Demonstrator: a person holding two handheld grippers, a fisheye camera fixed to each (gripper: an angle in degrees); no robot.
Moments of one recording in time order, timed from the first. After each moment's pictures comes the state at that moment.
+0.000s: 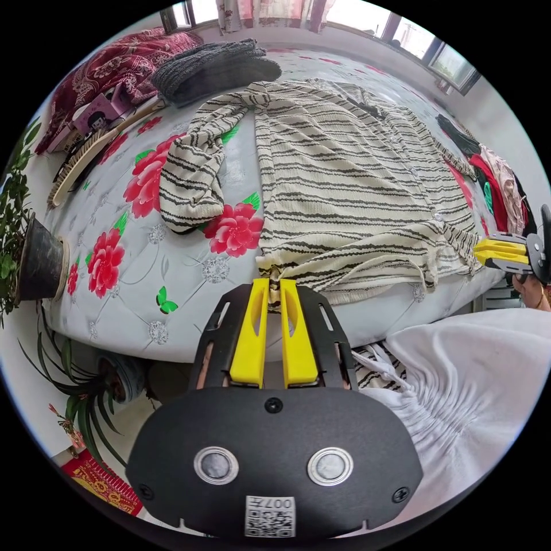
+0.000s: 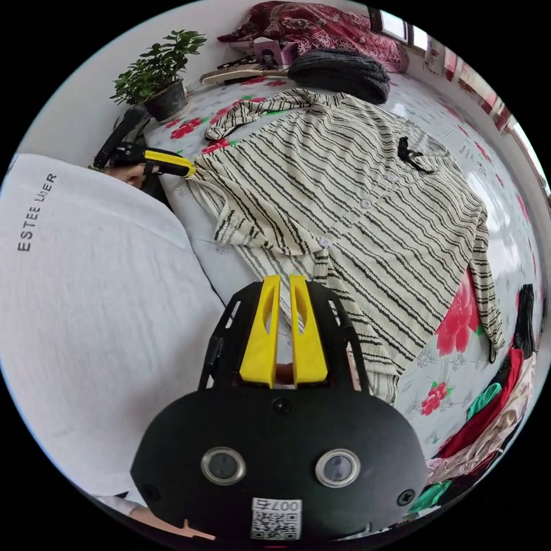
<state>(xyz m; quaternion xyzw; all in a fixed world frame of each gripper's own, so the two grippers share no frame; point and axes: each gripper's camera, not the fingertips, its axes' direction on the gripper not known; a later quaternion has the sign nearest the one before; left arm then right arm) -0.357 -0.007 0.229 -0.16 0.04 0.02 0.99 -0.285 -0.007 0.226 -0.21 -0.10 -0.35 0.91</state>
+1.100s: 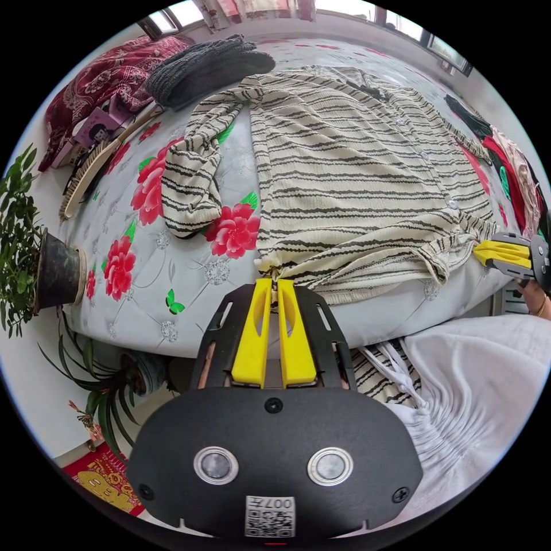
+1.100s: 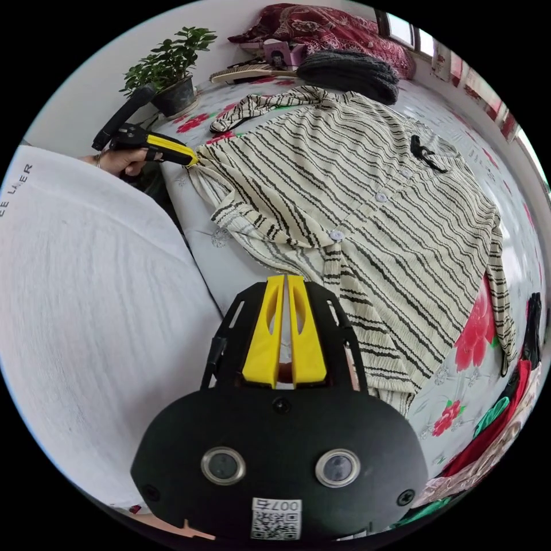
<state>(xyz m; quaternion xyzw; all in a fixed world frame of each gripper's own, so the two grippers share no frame) -0.323 -0.017 0.227 -0.18 -0.01 0.04 0.98 -0.296 0.010 0.245 -0.18 -0.14 -0.38 0.90</state>
